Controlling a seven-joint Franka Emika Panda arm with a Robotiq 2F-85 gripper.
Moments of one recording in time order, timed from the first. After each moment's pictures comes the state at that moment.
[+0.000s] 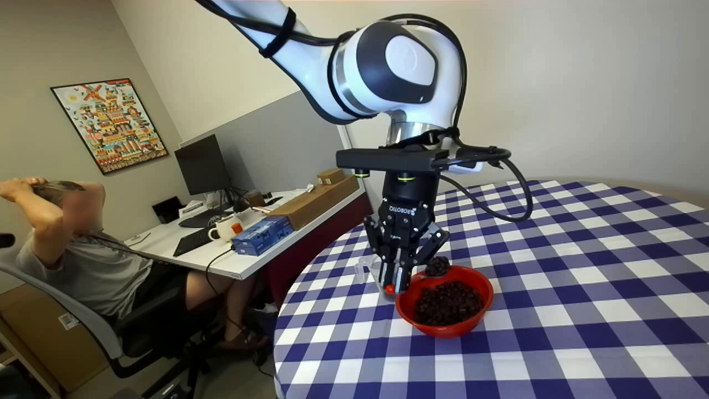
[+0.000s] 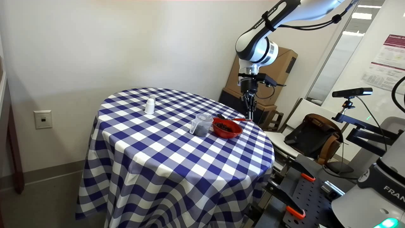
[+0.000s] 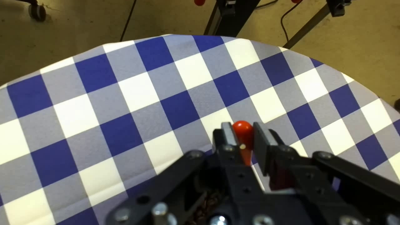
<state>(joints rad) -0.34 0.52 -0.09 -1.95 0.03 1.91 -0.34</state>
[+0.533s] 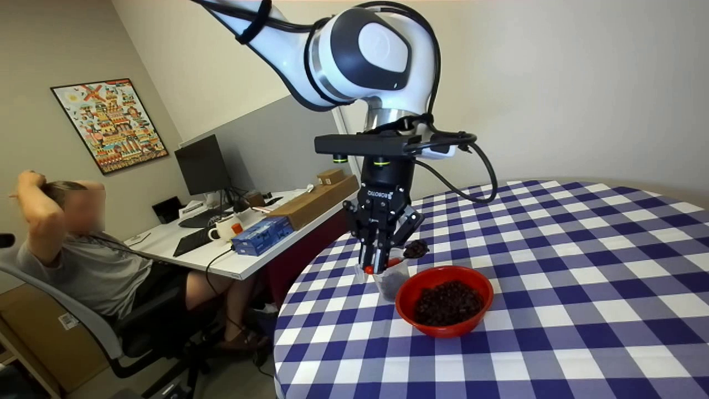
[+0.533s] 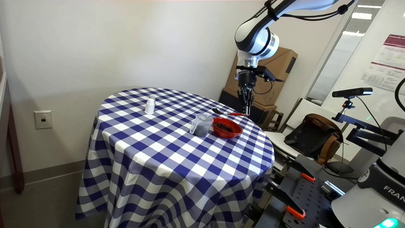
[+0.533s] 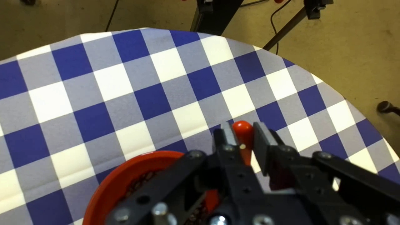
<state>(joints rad) -0.30 0.44 -0.07 -1.99 0.06 1.91 -0.36</state>
